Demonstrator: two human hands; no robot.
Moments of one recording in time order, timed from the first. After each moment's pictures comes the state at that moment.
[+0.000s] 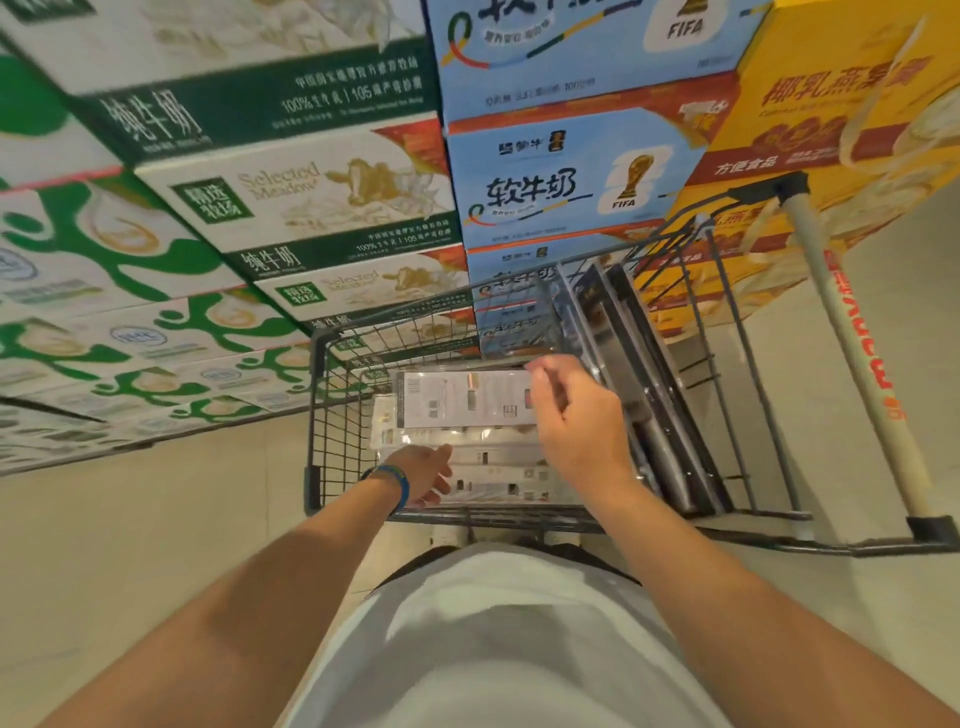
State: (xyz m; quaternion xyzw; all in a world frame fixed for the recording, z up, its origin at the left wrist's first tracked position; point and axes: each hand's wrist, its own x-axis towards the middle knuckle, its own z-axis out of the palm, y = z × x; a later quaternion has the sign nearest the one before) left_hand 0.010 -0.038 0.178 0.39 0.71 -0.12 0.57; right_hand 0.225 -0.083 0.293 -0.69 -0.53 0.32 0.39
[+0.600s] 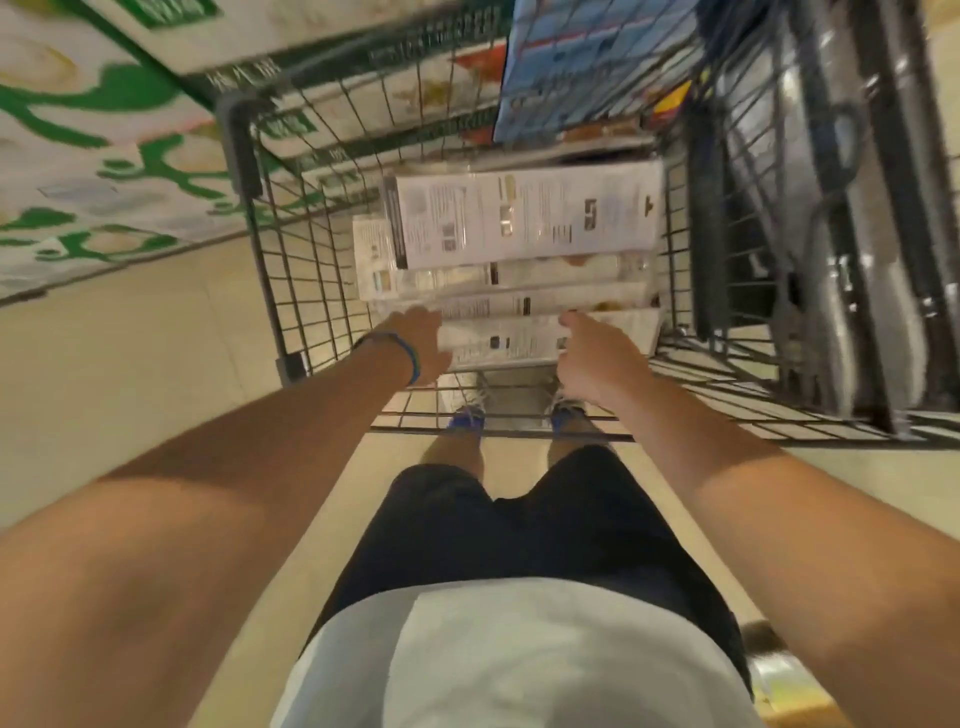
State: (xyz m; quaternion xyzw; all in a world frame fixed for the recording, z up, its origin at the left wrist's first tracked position) left_hand -0.071 0.000 -0.010 0.72 0.45 -0.39 0.35; right_hand 0.144 -0.072 0.078 -0.76 -0.42 0.48 -0.13
